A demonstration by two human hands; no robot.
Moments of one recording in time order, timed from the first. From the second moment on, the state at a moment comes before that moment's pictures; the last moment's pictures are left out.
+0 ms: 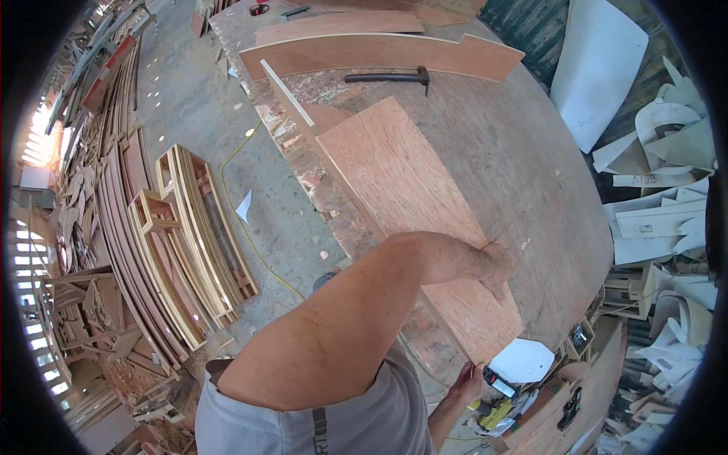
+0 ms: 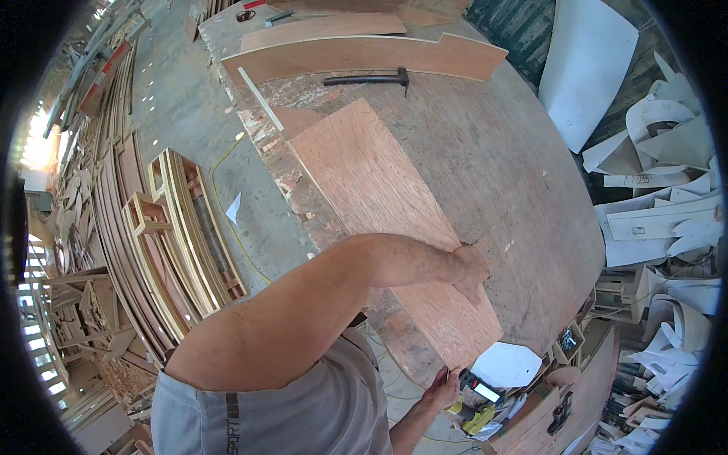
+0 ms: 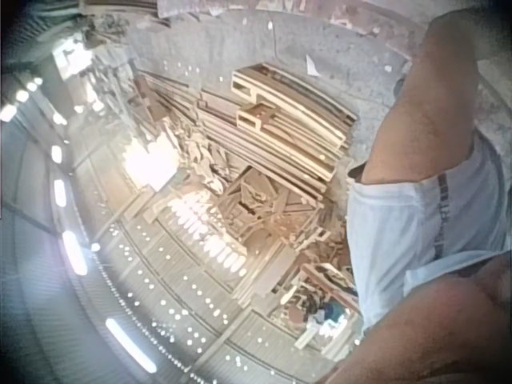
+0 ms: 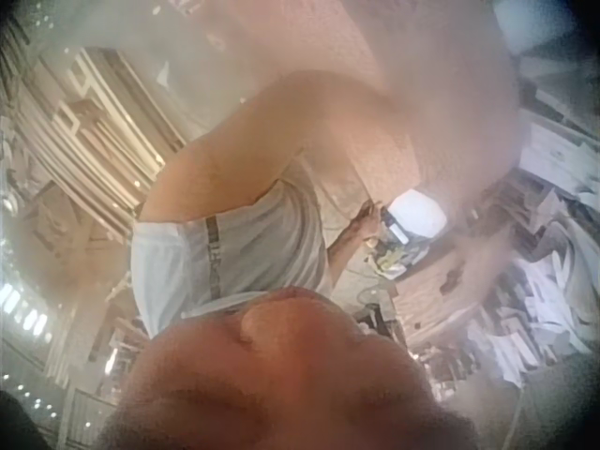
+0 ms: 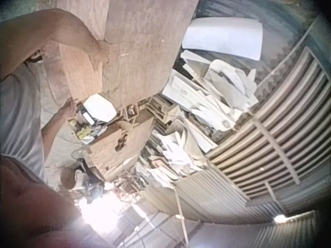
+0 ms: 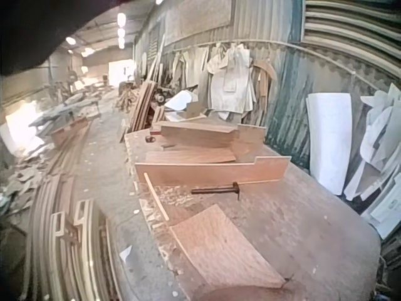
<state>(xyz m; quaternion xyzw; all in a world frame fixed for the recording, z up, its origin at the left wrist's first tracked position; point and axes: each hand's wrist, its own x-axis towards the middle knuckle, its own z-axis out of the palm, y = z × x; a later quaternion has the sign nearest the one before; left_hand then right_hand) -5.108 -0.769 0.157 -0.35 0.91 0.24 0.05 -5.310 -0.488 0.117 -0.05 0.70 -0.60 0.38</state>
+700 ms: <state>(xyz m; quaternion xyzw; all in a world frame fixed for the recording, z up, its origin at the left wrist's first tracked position) -5.106 -0.770 0.154 -0.35 0.91 0.24 0.04 -5.315 -0.489 0.115 -0.07 0.70 -0.59 0.39</state>
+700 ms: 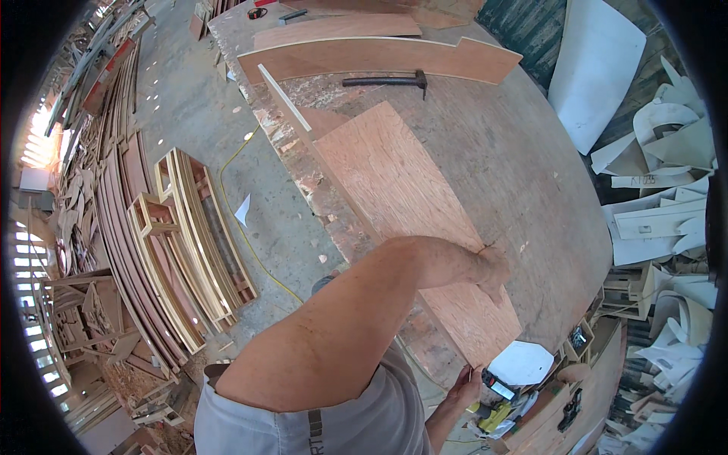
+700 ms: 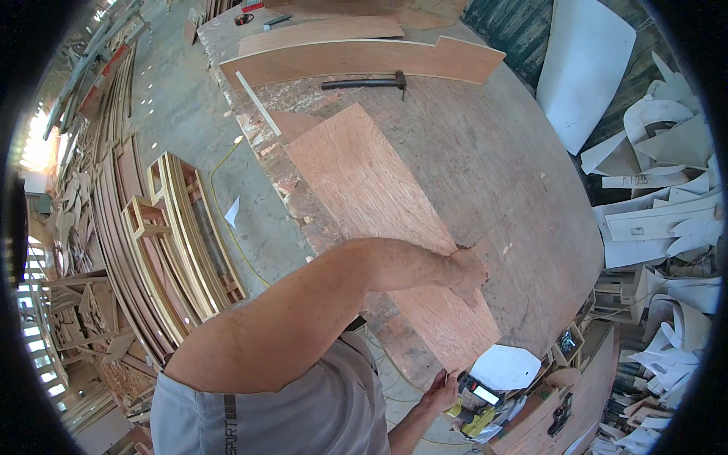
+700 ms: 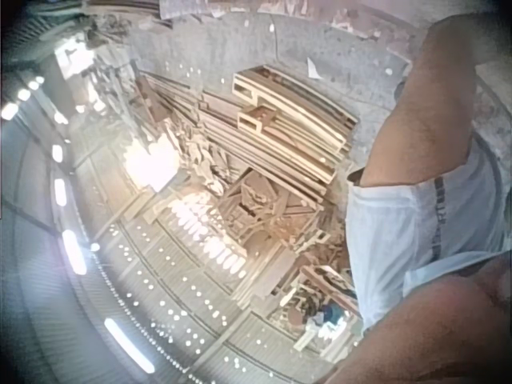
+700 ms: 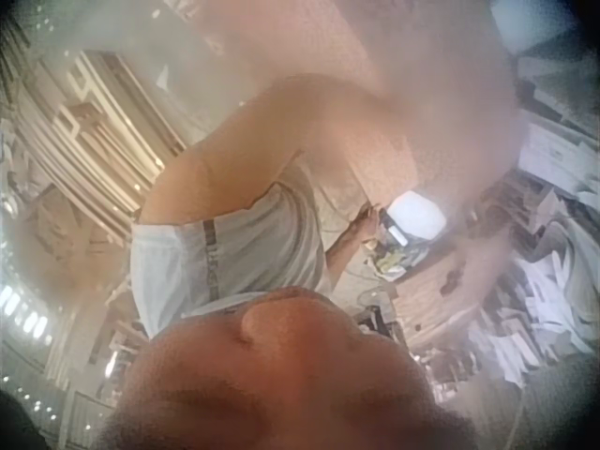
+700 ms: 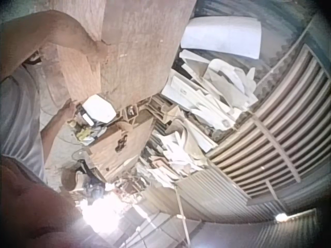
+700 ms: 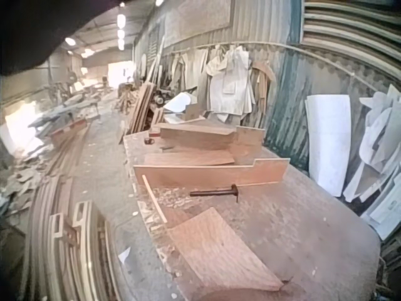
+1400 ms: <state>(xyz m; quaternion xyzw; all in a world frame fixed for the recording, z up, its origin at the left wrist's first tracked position) -5.091 -0.755 0.166 -0.36 0.90 0.24 -0.03 -5.313 -0.486 0.114 -0.08 0.70 -0.59 0.40</state>
